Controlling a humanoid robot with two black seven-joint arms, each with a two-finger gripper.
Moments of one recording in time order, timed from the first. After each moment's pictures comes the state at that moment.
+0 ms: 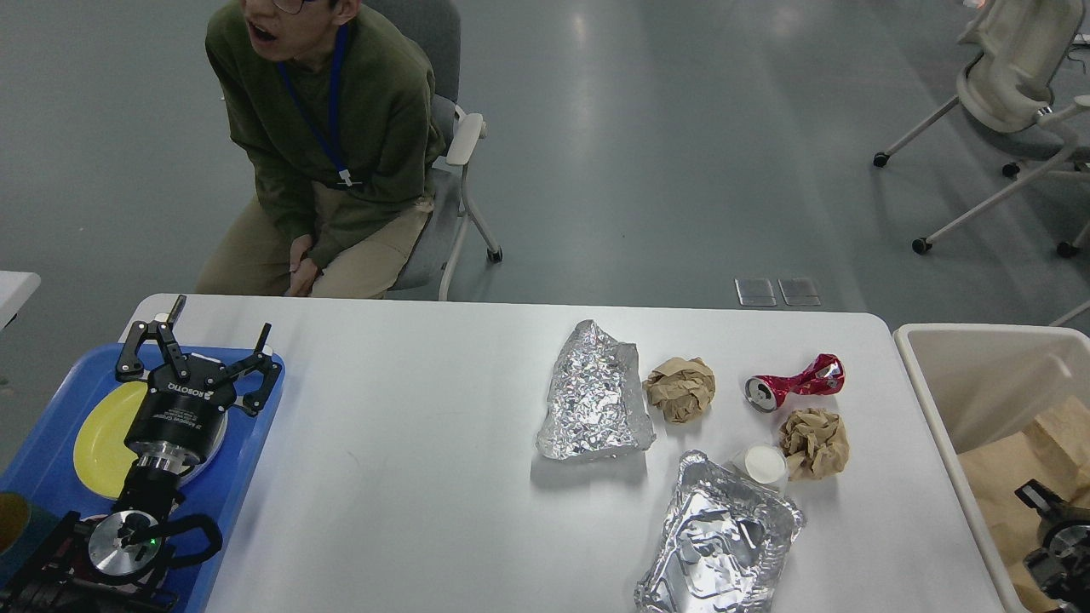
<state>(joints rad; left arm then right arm) -0.27 0.18 -1.47 -0.70 0.11 -0.72 -0.10 0.46 -0.32 -0.81 0.01 0.19 -0.15 0.02</state>
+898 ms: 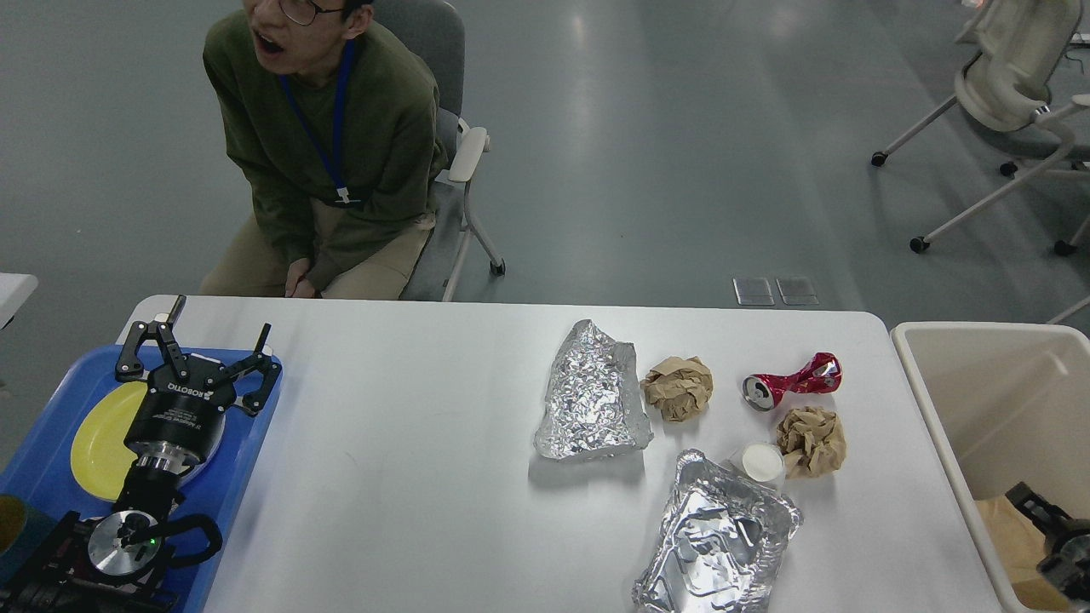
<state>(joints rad) -0.27 0.18 -1.47 -0.70 0.11 -0.72 -0.10 0.53 -0.43 -0.84 0.18 0.15 -0.12 0.02</state>
